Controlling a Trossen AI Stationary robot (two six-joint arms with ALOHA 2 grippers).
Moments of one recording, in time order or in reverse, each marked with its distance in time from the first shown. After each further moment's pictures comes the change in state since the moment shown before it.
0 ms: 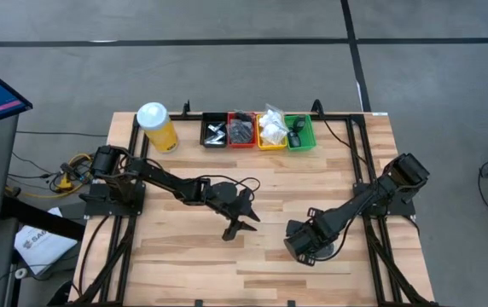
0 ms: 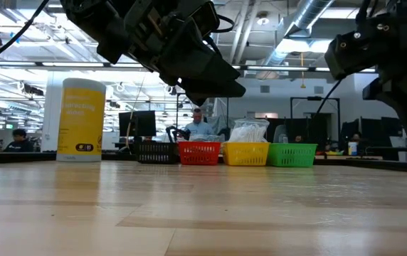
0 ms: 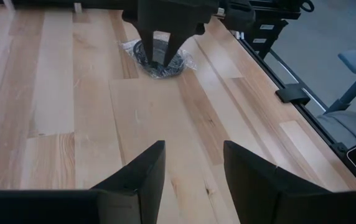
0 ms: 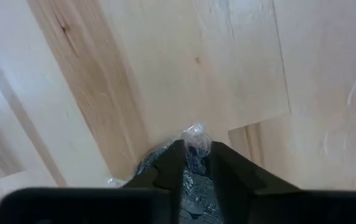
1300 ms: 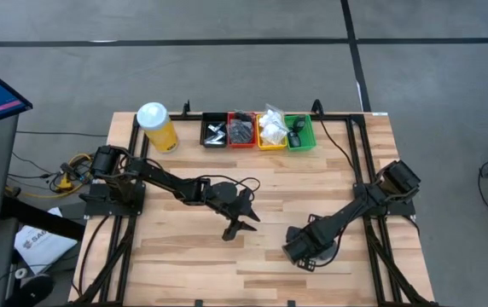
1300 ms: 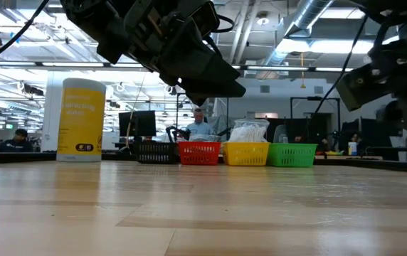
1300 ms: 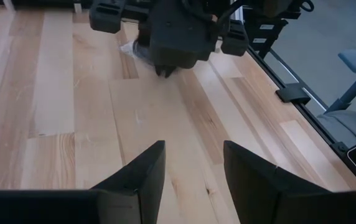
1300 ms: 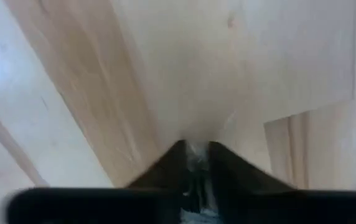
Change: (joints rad) left arm 0.000 0.000 0.000 0.000 0.000 0.003; right arm 0.019 0.127 -0.022 0.036 -0.057 0.025
